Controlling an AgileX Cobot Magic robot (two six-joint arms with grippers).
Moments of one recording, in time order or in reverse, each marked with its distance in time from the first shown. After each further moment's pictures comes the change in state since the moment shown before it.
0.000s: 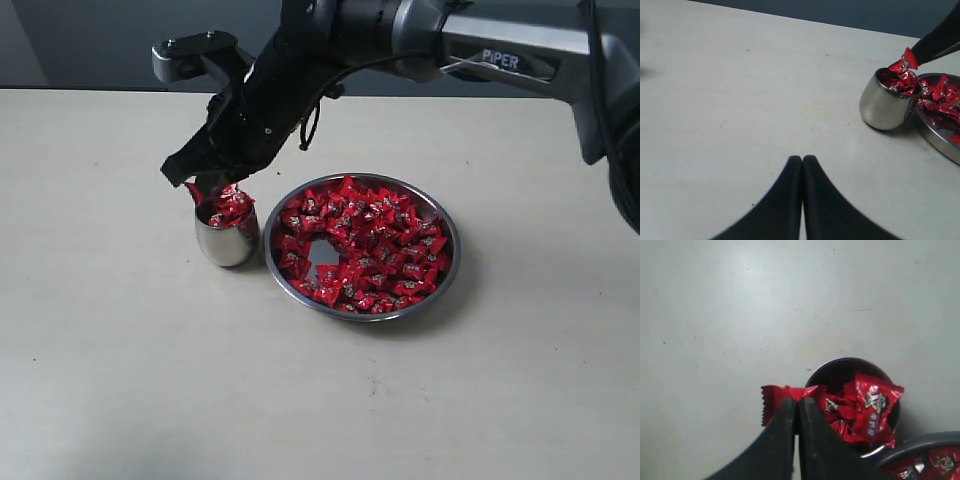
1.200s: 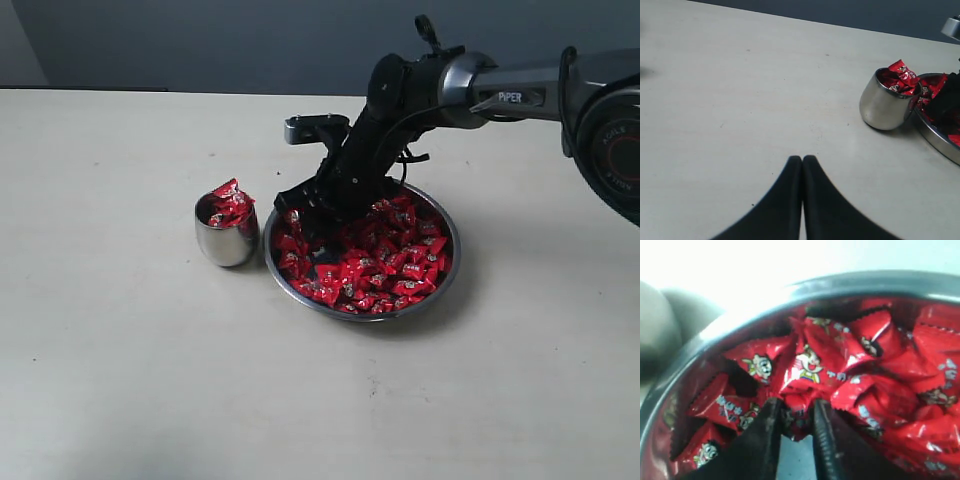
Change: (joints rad) left arm 0.000 0.000 0.000 0.000 0.000 0.000; right arm -0.198 0.148 0.140 -0.039 -0.040 0.142
